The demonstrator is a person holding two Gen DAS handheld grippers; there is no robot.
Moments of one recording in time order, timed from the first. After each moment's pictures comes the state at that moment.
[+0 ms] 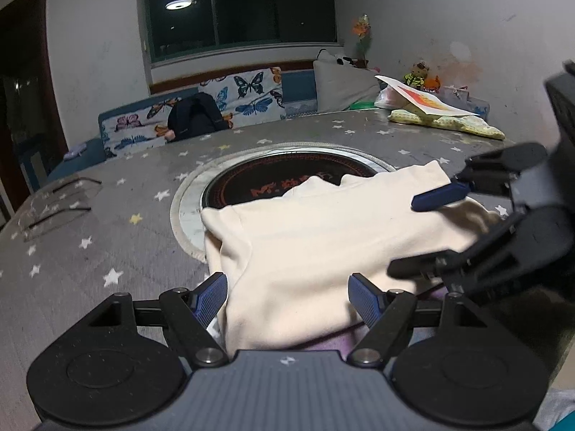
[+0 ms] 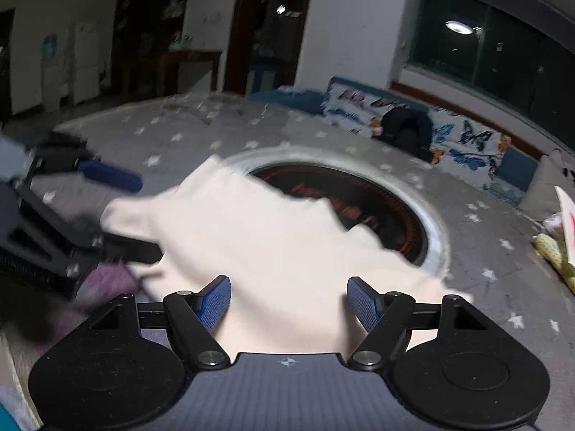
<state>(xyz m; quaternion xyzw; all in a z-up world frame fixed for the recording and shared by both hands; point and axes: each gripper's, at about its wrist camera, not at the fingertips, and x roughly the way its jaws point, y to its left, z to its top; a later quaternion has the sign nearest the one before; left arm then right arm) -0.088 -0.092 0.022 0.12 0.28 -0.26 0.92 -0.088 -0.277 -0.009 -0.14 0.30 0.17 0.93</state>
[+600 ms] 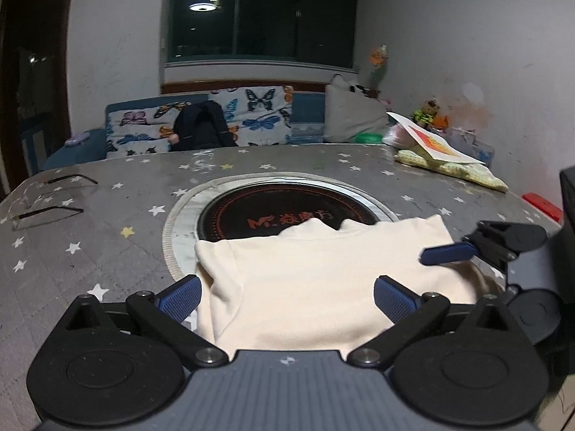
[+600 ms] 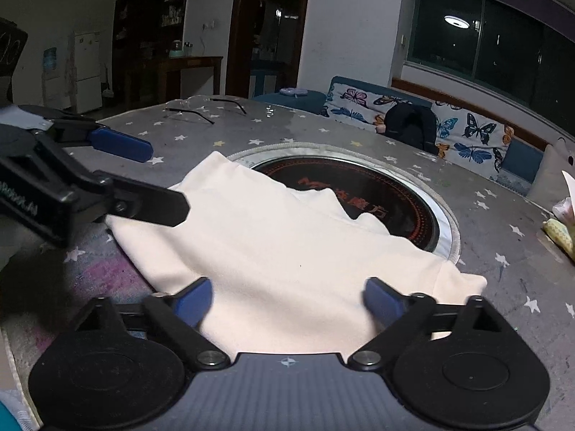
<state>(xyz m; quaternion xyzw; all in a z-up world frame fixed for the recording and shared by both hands) -0.066 -0.098 0.036 0.05 0.27 -0.25 0.93 -0.084 -0.286 -0.017 -0.11 0.29 0.16 0.94</state>
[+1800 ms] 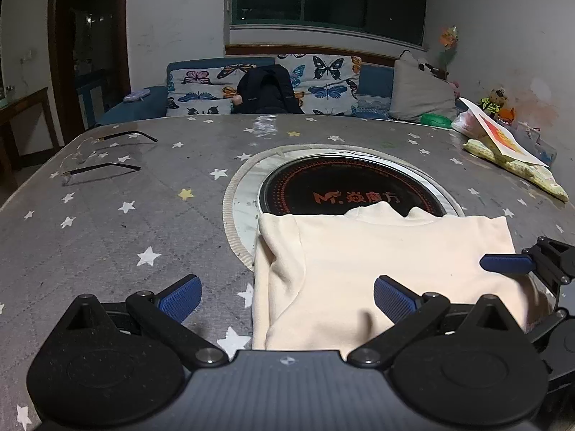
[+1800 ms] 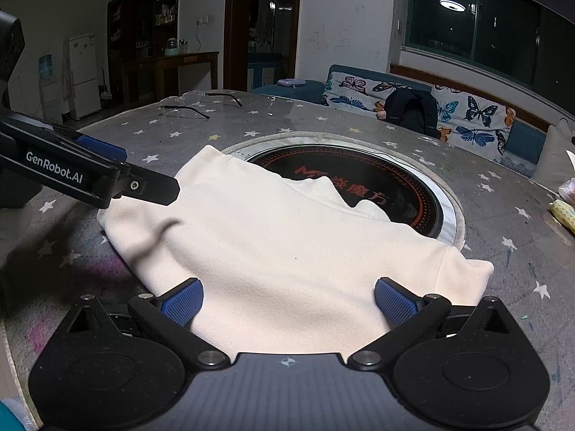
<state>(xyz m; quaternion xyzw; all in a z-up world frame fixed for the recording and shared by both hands) -0.049 -0.095 0.037 0.03 0.33 -0.14 0.93 -0.075 -0.288 -0.021 -0.08 0.31 0.16 0.93</state>
